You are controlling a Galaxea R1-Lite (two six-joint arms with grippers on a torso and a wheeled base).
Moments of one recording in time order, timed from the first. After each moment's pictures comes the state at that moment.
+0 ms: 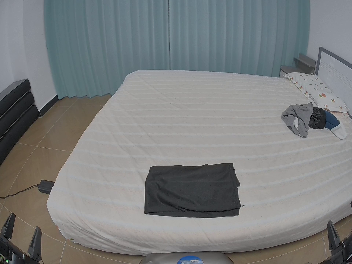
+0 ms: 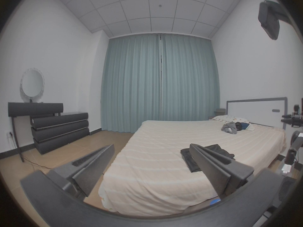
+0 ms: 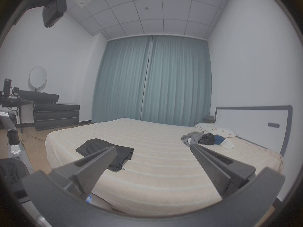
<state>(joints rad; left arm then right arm) 0.00 0.01 -0.02 -0.05 -0.01 -0.03 0.00 0.01 -0.02 -0.07 0.07 -0.12</state>
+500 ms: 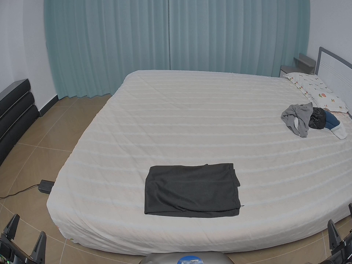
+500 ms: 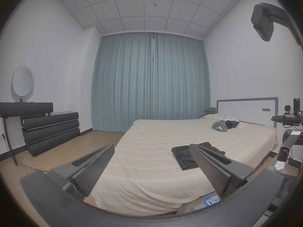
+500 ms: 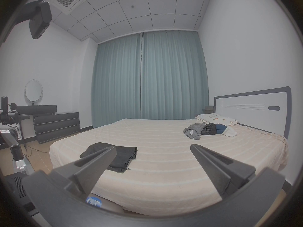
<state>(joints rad) 0.00 0.01 -0.02 -0.04 -0.10 -0.02 0.00 0.01 -0.02 -0.06 0.05 -0.01</state>
